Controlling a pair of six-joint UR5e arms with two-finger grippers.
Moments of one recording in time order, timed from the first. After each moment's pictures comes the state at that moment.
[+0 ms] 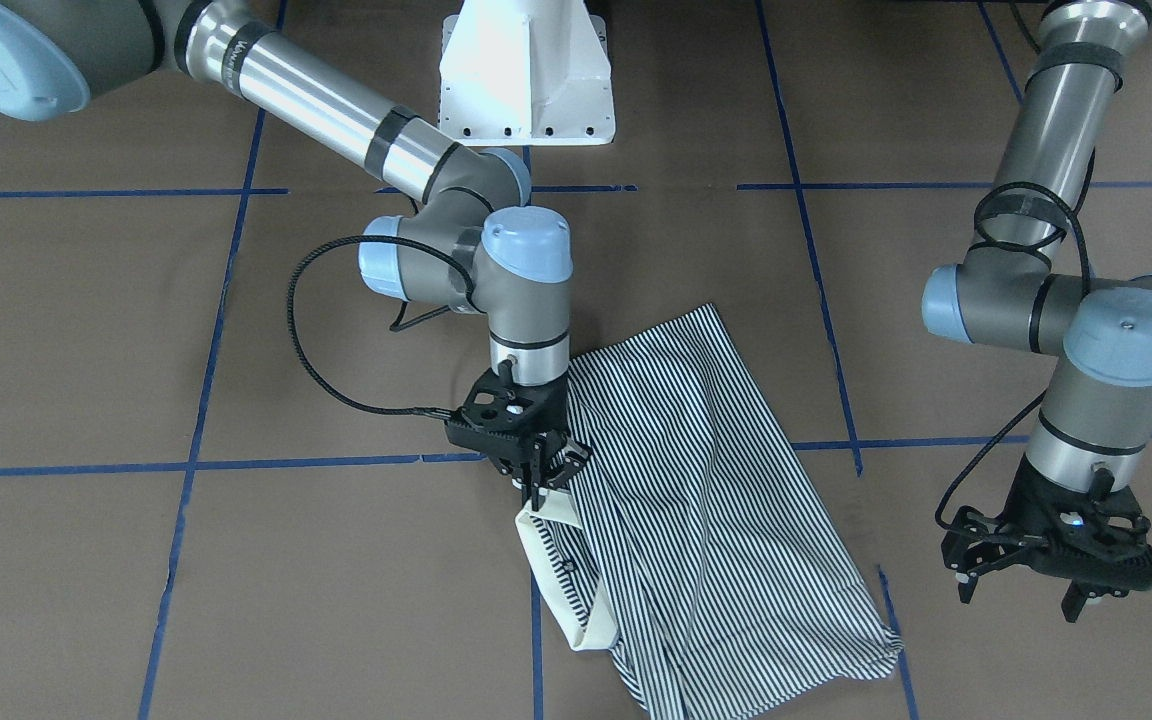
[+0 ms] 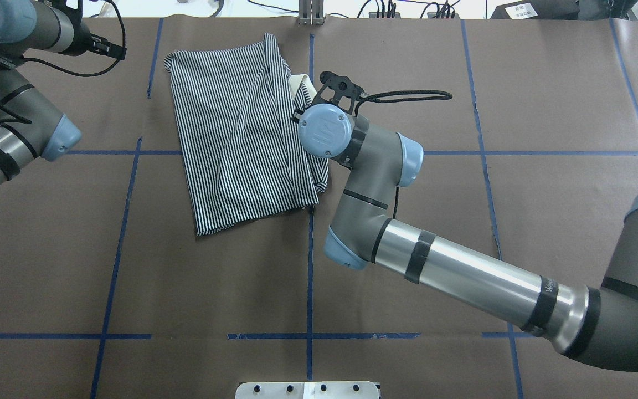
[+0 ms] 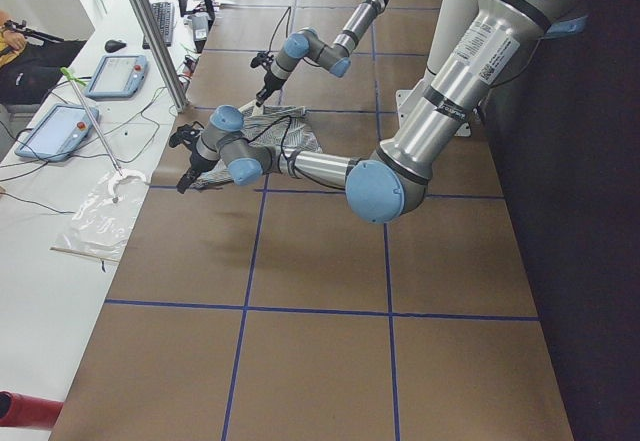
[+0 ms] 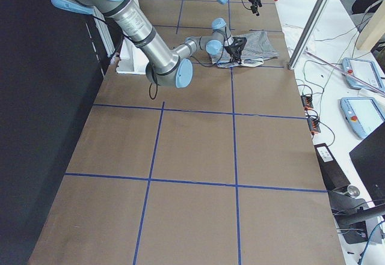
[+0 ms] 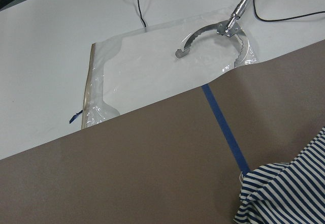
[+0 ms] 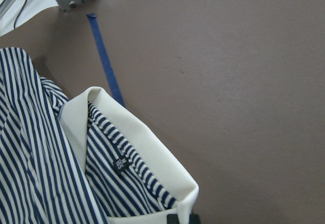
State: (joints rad) left arm -1.04 -2.17 -1.07 -2.39 -1.76 -0.54; right arm 0.54 -0.68 1.15 -1.13 1.41 1.64
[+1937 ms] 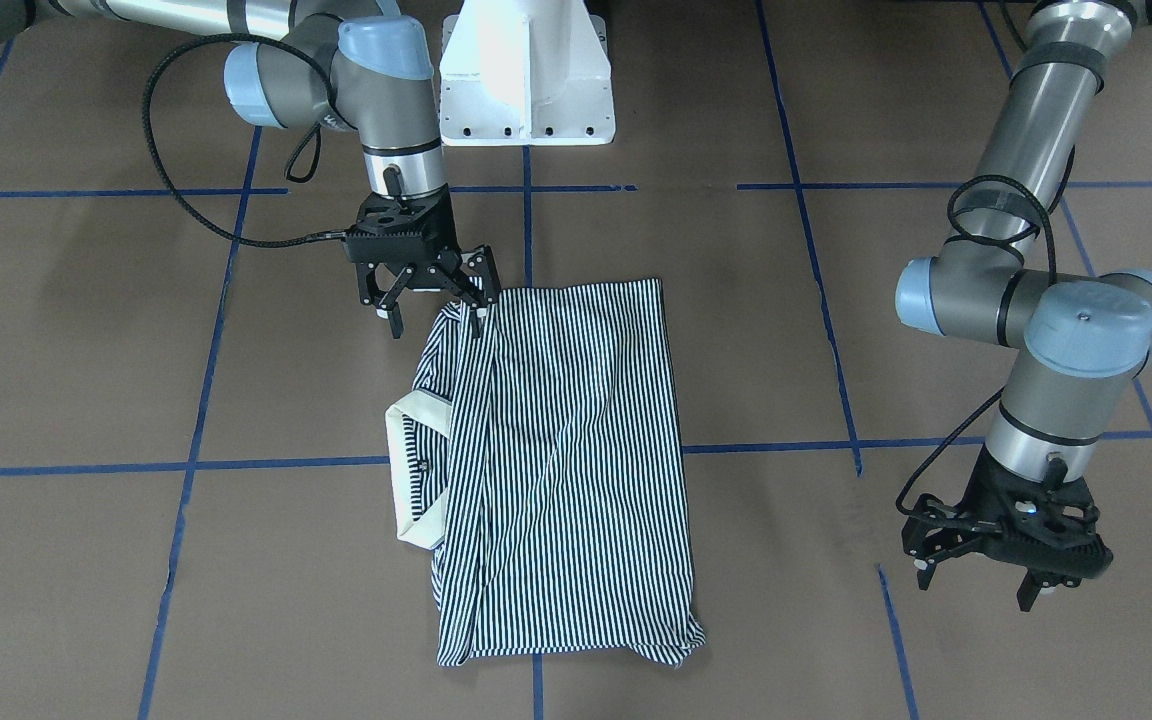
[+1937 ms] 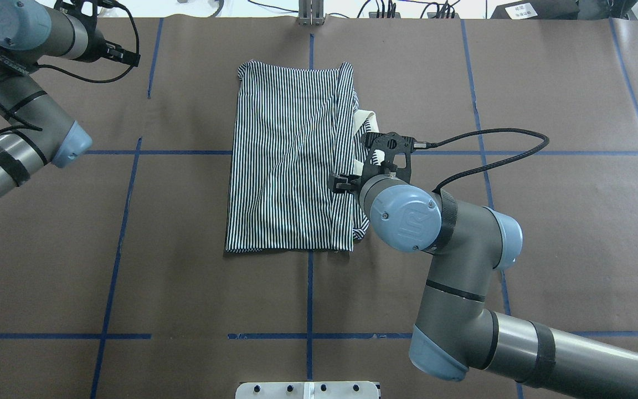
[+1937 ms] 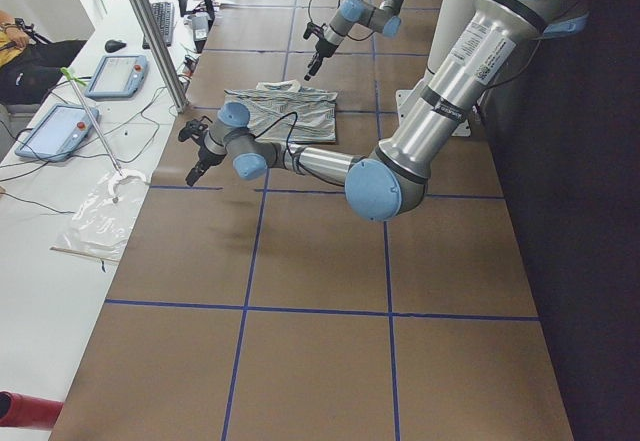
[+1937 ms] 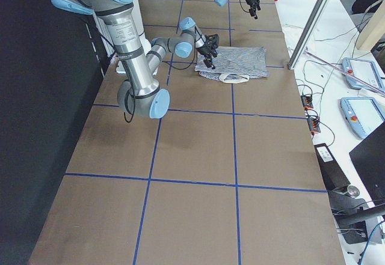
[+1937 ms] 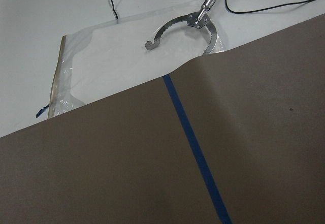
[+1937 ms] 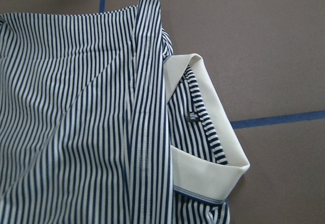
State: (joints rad) left arm -1.01 -2.17 -1.10 -2.38 -1.77 -0.56; right arm 0.40 -1.02 1.77 -1.34 1.32 1.41
